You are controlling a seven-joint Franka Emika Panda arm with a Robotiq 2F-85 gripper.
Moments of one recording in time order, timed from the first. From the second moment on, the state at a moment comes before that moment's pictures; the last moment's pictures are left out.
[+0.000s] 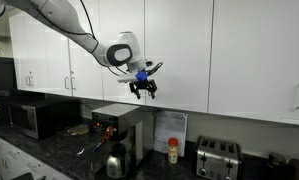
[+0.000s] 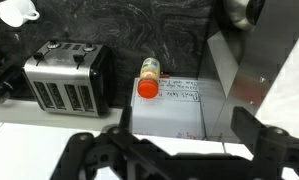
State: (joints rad) arm 0.00 0.02 -0.15 -2.09 0.07 2.52 -0.47
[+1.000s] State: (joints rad) arm -0.01 0.09 -0.10 -1.98 0.10 2.52 -0.53
